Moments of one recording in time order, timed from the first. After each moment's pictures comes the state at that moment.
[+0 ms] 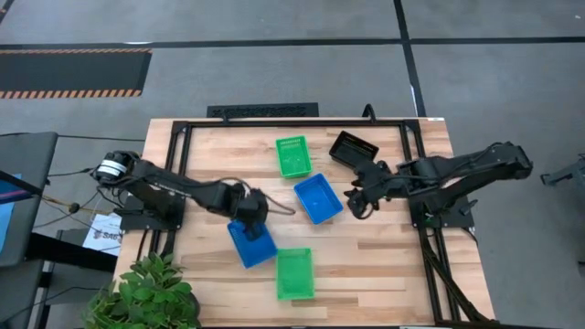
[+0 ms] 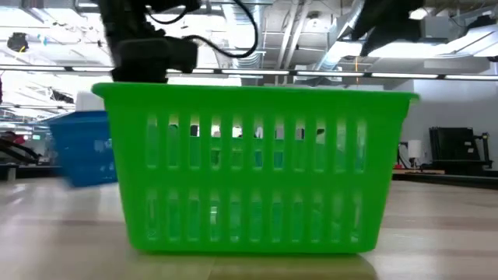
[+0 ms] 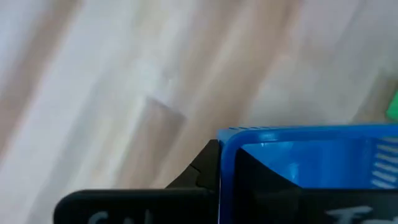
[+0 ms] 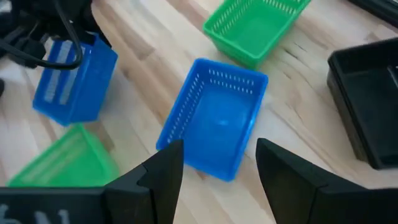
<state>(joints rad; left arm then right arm) -0.17 1.54 1.01 -0.74 -0.20 -0.63 0.21 1.17 1.12 -0.86 0.39 0.84</state>
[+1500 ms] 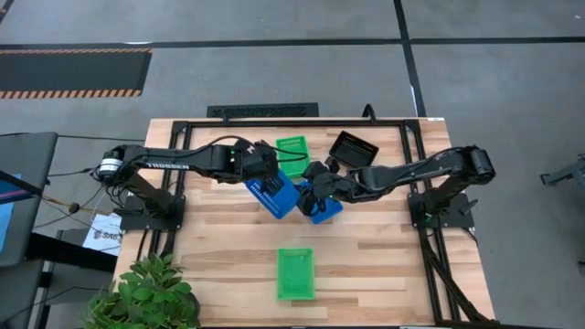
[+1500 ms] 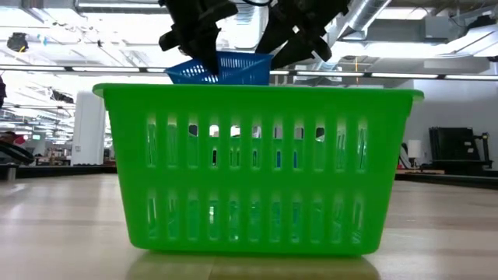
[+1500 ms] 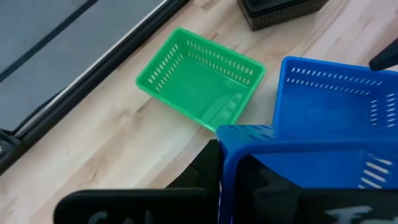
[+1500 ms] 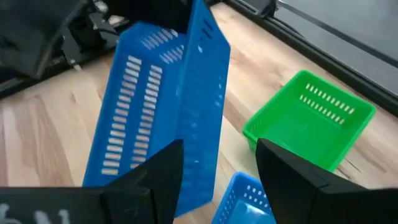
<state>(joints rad) 0.04 1.54 1.40 -0.89 -0.49 -0.56 0.12 1.58 1.23 -0.32 0.50 0.51</state>
